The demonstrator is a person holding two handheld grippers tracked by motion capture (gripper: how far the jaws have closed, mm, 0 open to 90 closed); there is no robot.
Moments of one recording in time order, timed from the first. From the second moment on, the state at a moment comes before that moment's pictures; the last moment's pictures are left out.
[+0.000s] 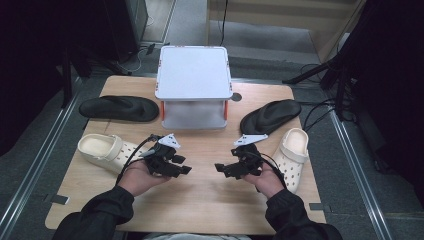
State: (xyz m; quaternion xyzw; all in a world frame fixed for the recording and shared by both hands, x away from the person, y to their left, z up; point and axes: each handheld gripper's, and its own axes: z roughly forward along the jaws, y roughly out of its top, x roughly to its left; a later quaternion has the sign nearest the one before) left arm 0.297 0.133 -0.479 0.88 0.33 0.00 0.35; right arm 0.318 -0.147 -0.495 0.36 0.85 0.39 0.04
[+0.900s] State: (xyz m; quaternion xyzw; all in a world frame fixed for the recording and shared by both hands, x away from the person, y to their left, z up) left arm 0.300 0.157 -0.463 0.86 0.36 0.00 0.35; right arm 0.307 -0.150 -0.477 0.30 0.86 0.42 0.04
